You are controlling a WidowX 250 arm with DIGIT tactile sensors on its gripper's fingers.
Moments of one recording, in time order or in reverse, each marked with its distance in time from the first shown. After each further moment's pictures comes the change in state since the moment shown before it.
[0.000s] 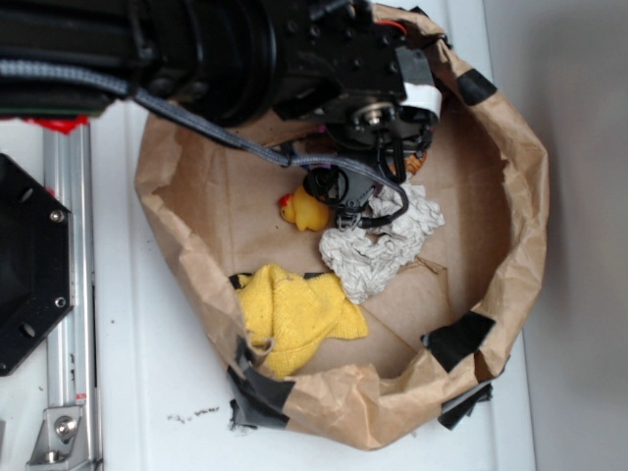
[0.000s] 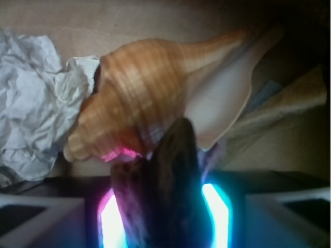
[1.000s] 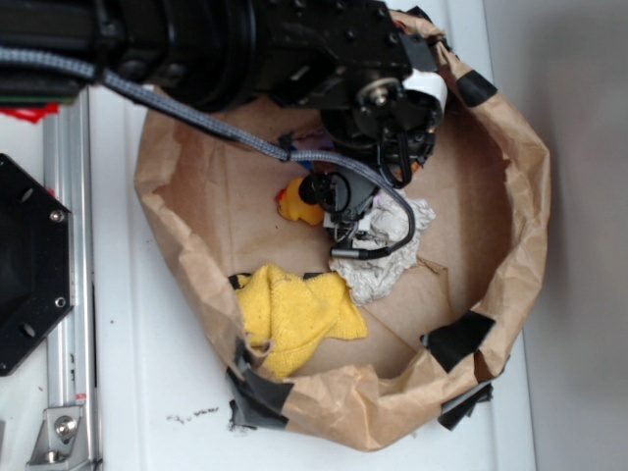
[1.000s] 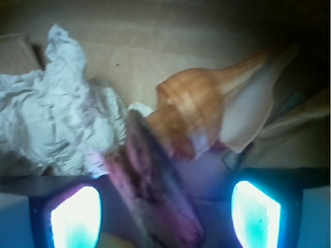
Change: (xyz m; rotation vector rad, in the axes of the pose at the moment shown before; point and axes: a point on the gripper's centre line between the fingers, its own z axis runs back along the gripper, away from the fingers) arm 0.003 0.001 0.021 -0.071 -0.025 0.003
